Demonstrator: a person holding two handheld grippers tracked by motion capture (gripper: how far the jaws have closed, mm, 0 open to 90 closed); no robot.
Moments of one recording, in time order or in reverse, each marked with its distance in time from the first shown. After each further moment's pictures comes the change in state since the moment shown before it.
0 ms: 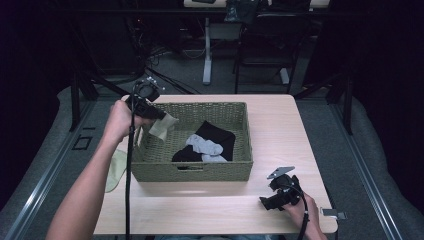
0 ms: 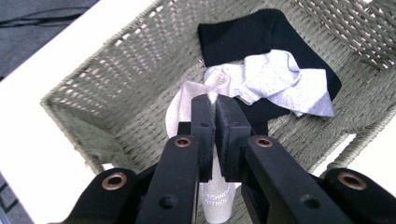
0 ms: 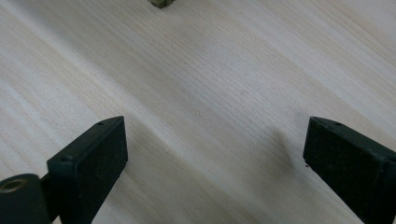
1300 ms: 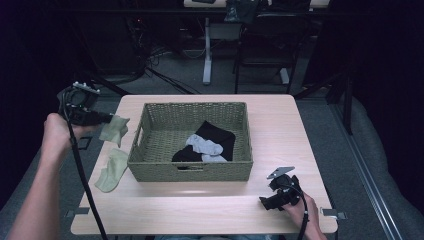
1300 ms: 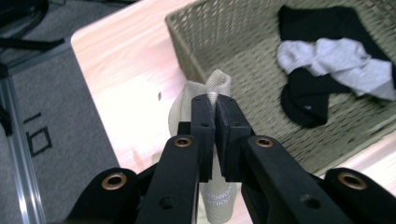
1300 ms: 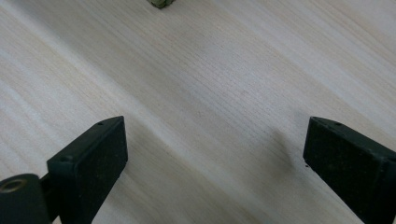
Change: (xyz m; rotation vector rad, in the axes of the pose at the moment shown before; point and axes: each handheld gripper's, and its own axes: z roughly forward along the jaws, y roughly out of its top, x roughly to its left) left arm 0.065 -0.108 -0.064 -0.061 0.128 -0.225; right arm 0.001 0.000 0.000 -0.009 -0.001 0.008
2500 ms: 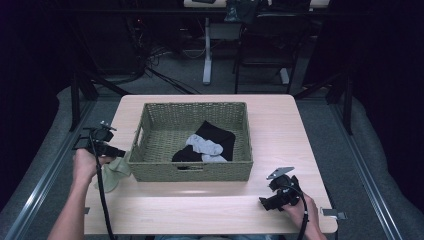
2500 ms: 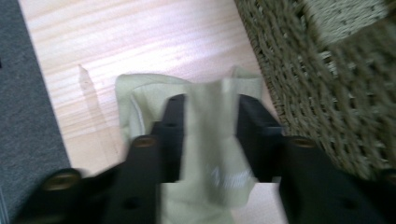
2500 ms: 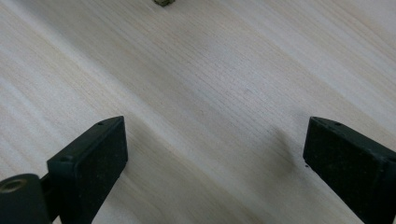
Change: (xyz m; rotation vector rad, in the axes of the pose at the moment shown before) left arm 0.016 -0.079 0.126 0.192 -0.004 -0.171; right arm 0.001 0.000 0.001 0.004 0.006 0.001
